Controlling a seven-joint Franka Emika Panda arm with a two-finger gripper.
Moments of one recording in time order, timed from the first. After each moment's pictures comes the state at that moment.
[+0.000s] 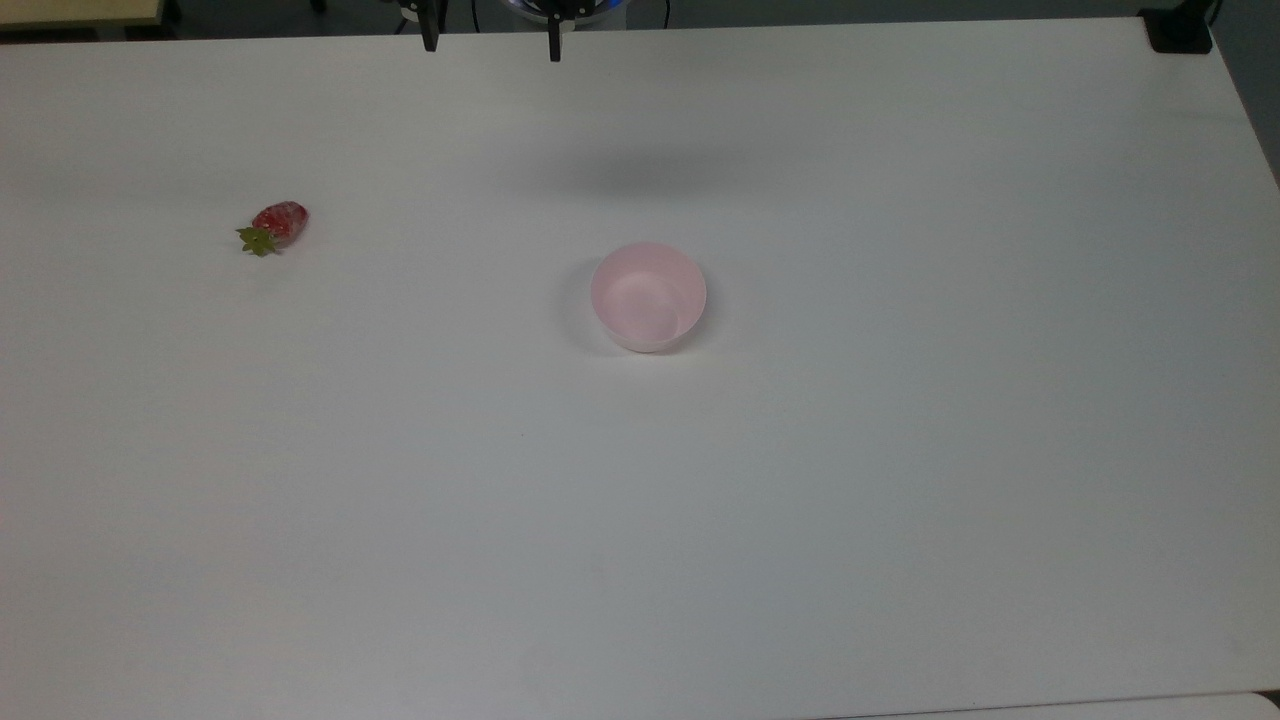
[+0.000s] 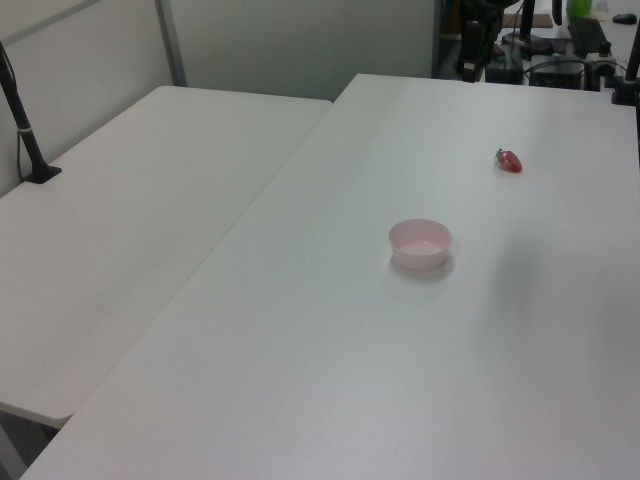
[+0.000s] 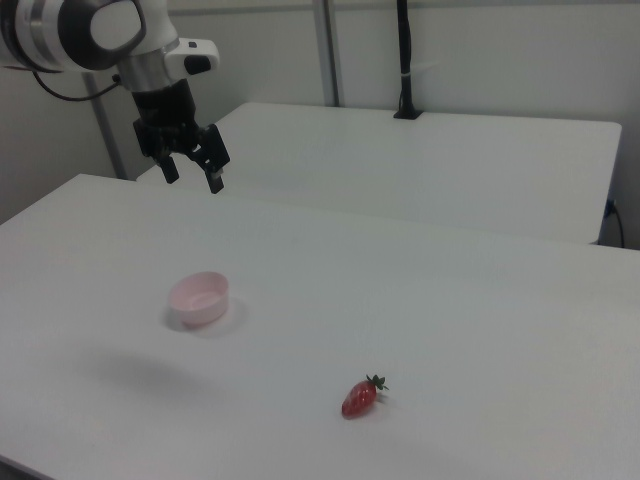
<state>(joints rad) 0.07 -0.06 -0.05 -1.69 -0.03 1.72 0.07</state>
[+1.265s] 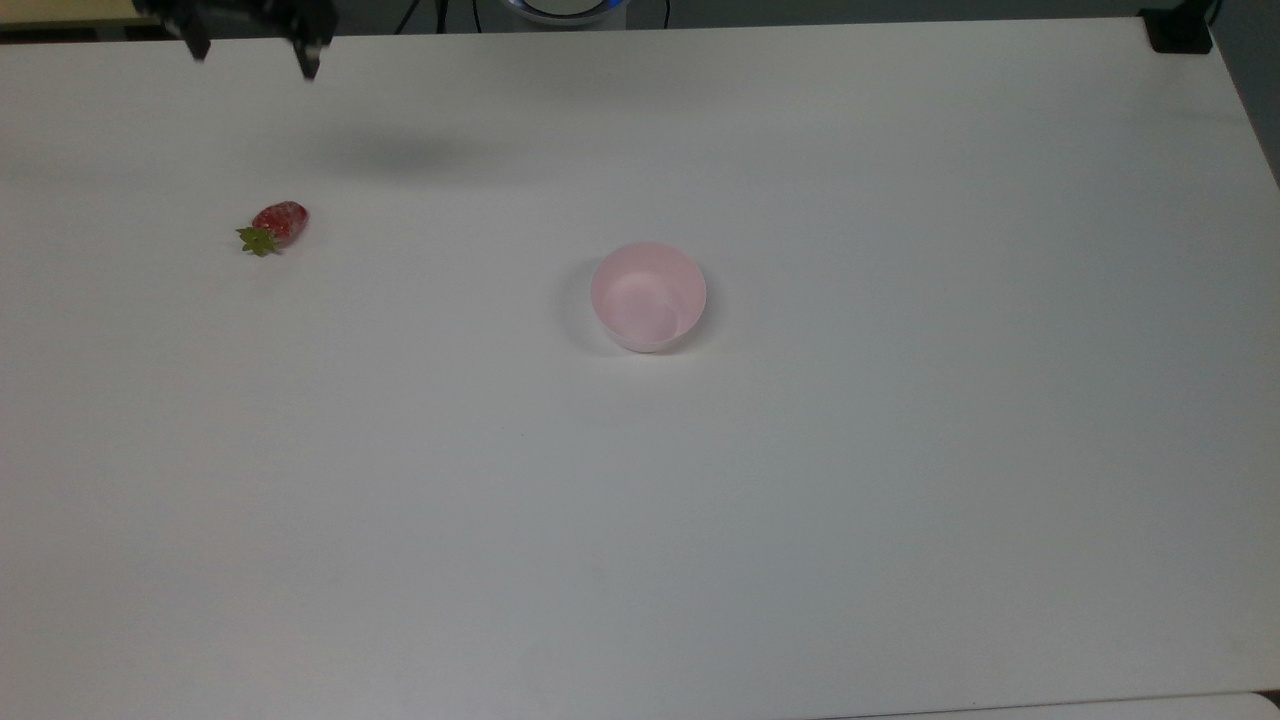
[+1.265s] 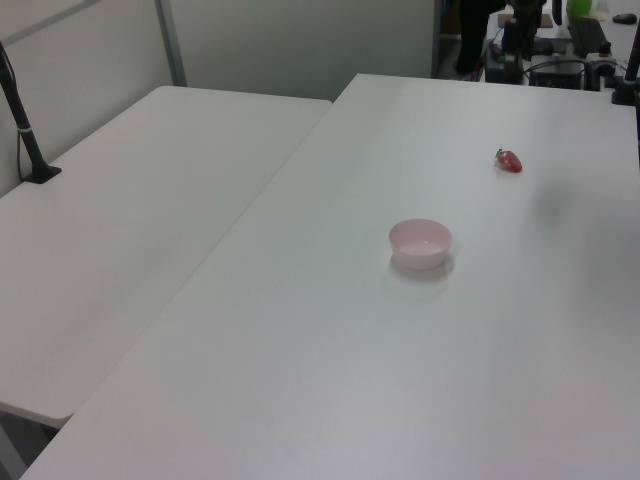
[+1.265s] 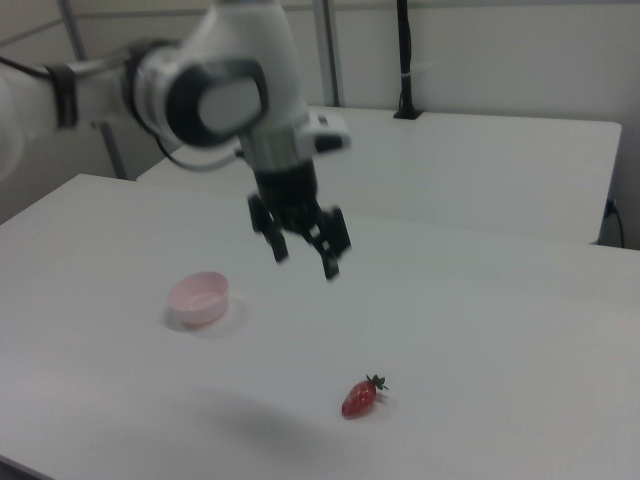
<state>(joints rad) -0.21 -0.01 -0.14 -1.82 -0.07 1.84 -0.19</state>
